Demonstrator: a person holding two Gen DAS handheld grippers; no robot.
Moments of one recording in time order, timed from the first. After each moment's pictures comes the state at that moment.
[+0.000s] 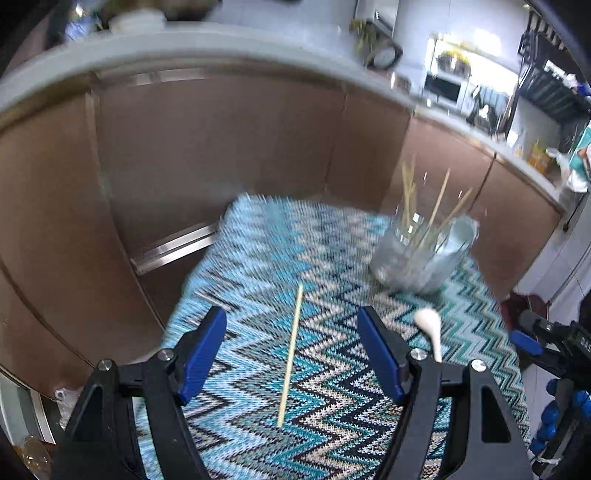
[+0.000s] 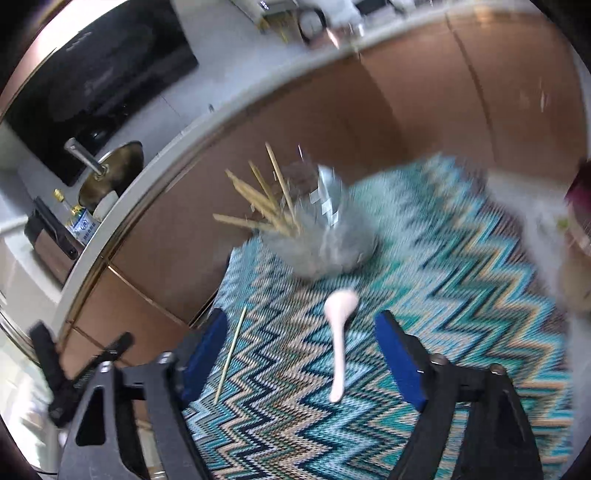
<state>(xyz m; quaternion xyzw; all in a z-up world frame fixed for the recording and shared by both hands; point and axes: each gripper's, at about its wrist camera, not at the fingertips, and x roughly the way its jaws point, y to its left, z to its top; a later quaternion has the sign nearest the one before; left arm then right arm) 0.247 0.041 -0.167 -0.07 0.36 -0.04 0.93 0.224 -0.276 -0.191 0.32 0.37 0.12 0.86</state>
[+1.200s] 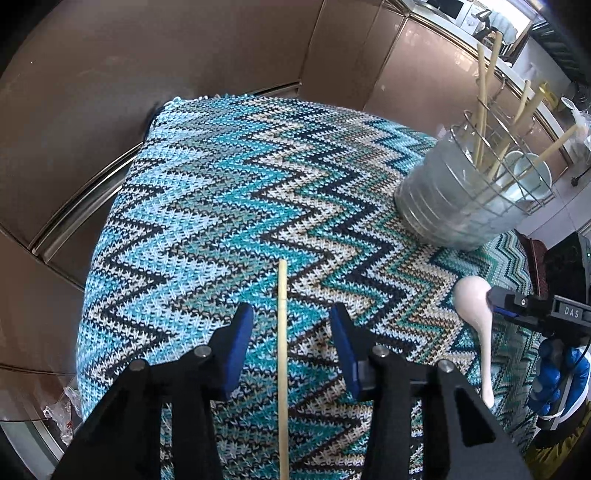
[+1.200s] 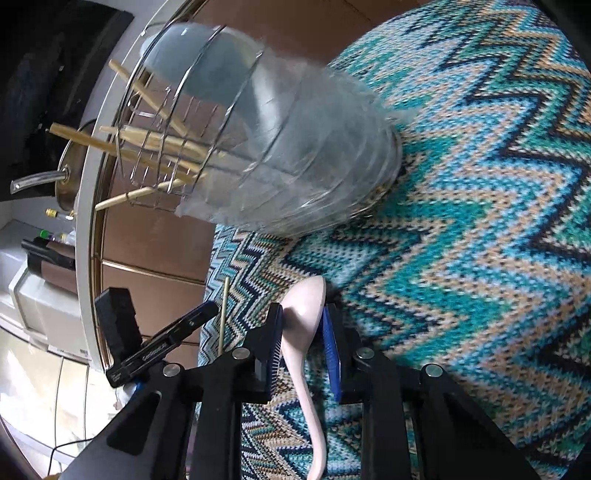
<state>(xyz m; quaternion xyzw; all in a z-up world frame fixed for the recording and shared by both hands) 0.390 0.021 -0.264 -0.05 0.52 -0.12 0.84 0.374 -0.252 -0.302 0.38 0.50 0.24 0.74</state>
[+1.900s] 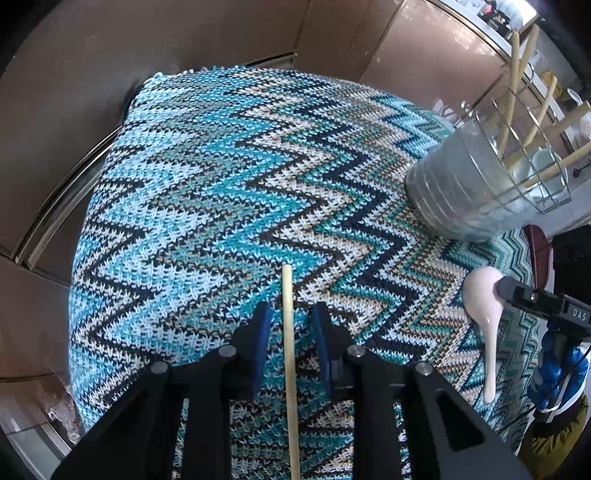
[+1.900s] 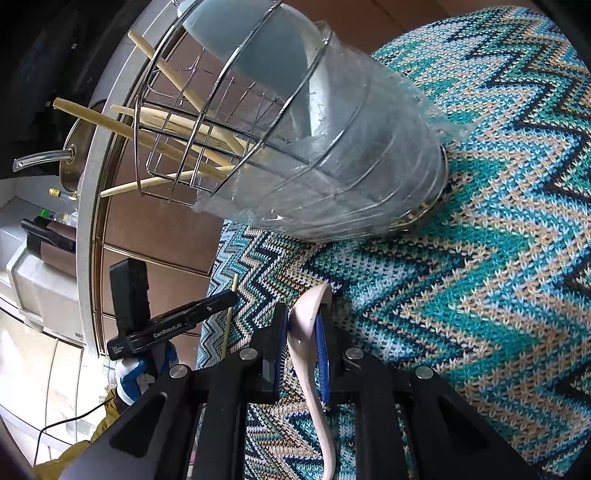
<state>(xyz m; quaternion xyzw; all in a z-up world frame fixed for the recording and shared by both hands) 0.419 0.018 -0.276 -0.03 0.58 -0.14 0.80 0.390 -0.236 -0.293 0.36 0.50 0.26 0.74</state>
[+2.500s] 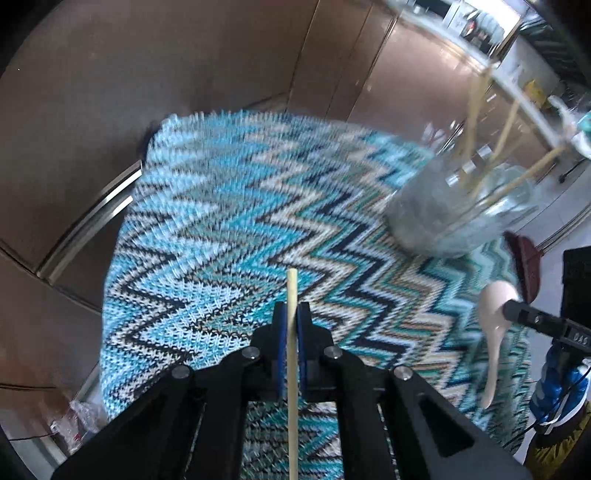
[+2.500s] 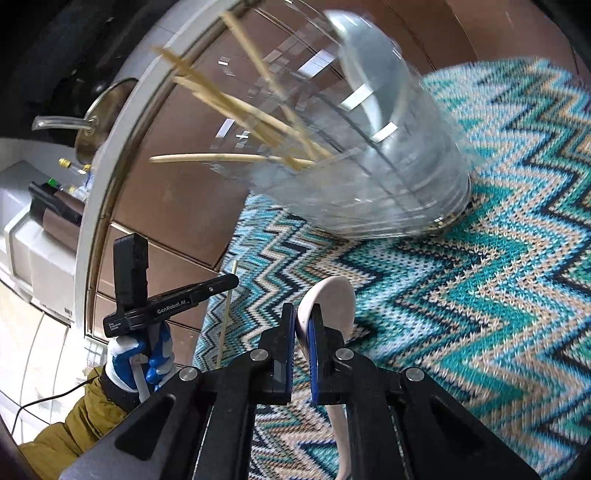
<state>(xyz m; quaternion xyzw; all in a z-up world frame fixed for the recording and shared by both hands) 0.393 0.040 -0.228 -0.05 0.51 -0.15 0.85 0.352 -0.206 -0.242 0.30 0.46 0.27 0.79</state>
